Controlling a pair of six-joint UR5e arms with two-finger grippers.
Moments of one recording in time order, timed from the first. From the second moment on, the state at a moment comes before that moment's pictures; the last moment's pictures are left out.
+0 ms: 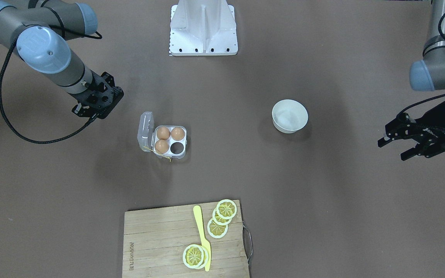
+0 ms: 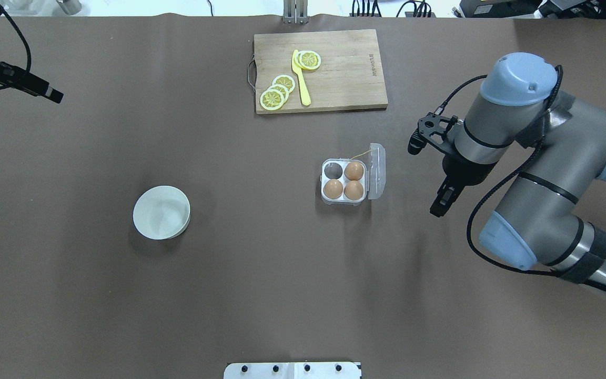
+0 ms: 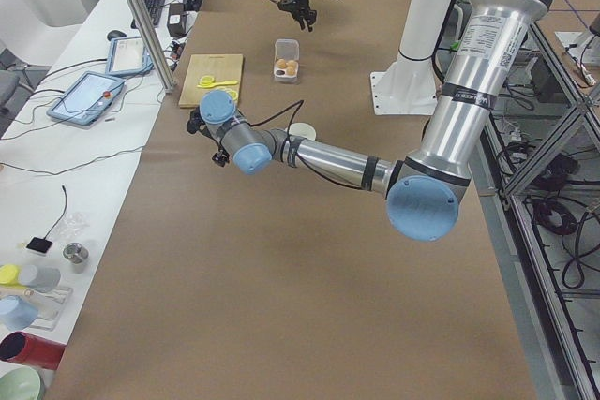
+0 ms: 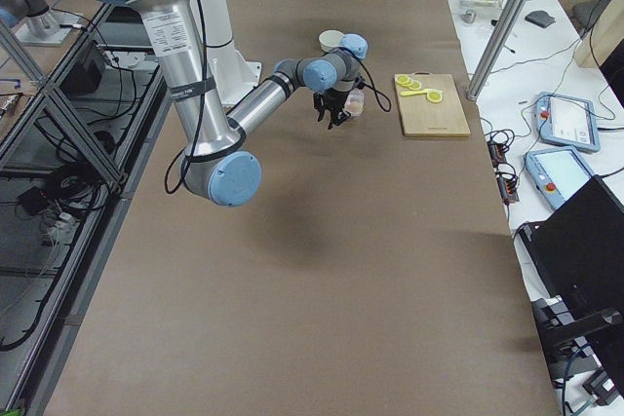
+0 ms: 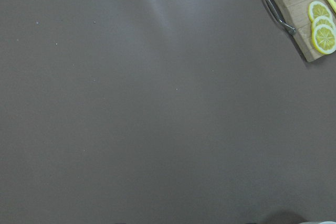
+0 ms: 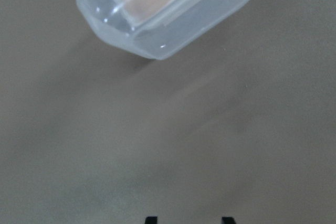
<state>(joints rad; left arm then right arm) -1.22 -1.87 -1.48 -2.19 -2.51 -0.45 0.75 -1.19 1.87 -1.76 2.24 -0.03</state>
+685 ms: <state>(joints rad) -1.22 -1.87 -1.47 -2.18 -2.51 -0.45 0.77 -1.07 1.76 -1.67 2.24 -0.03</state>
